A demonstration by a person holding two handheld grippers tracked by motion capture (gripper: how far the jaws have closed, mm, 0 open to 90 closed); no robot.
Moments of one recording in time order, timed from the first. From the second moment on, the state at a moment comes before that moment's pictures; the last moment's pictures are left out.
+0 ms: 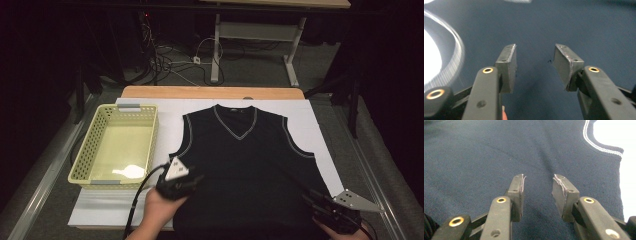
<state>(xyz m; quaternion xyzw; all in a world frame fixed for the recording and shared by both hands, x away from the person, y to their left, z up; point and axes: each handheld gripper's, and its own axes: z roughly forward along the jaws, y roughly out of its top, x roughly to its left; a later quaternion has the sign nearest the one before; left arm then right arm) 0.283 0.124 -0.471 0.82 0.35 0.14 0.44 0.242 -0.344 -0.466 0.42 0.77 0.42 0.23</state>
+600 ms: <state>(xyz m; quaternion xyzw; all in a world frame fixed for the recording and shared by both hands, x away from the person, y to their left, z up) 0.193 0.163 -0.503 0.82 0.36 0.09 0.43 0.269 -0.303 -0.464 0.39 0.78 0.43 0.22</state>
